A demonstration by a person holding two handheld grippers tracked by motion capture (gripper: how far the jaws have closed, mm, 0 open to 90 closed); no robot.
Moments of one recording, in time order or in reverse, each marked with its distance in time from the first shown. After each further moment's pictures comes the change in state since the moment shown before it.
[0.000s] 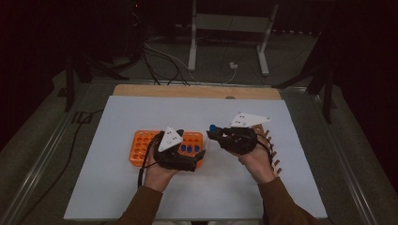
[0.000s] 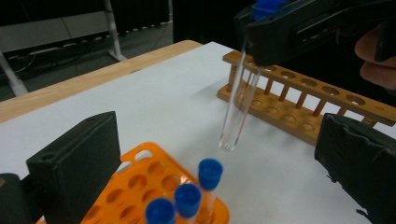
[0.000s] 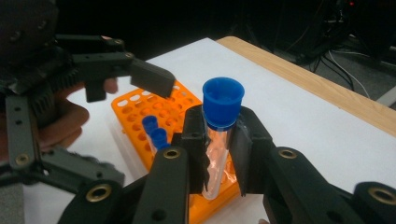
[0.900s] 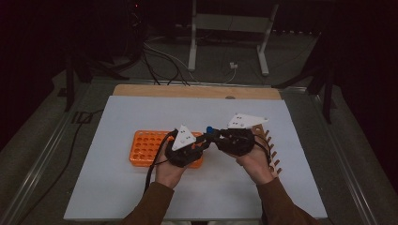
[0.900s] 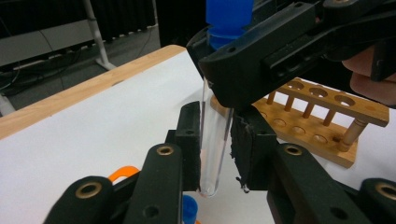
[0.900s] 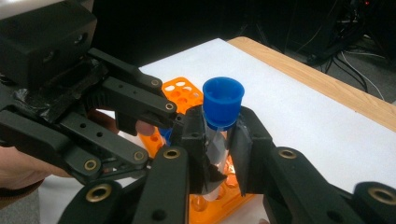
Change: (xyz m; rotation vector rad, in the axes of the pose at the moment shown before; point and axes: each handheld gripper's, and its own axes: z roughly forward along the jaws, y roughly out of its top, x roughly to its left) left arm -0.010 0.009 0.018 -0.007 -0.042 0.062; right arm 0.005 0.002 0.003 0.002 0.035 -0.009
